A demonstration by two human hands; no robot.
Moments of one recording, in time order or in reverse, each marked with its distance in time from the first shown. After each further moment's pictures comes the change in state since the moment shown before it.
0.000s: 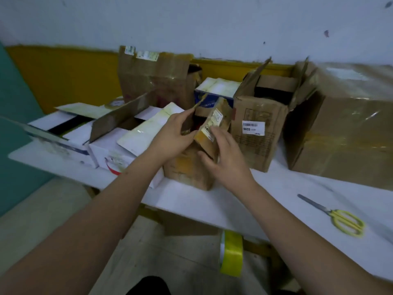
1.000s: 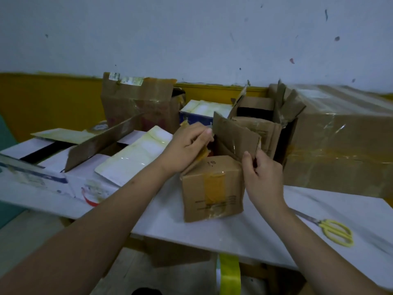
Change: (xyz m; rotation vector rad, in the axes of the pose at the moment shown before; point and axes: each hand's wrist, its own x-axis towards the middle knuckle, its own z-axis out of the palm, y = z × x) left_hand 0.011 0.059 0.015 -0.024 -0.043 0.423; right_hand -0.029 -0.001 -0.071 -0.043 0.435 0.179
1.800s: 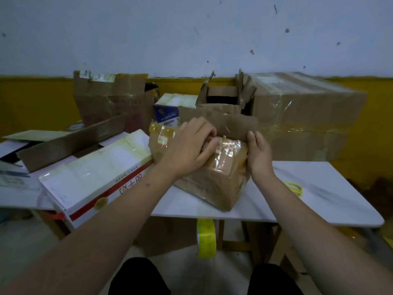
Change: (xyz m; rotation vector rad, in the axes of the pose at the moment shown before) left_hand -0.023 0.054 0.057 0.332 0.035 0.330; right_hand -0.004 0.057 -0.041 0.363 0.141 0.320
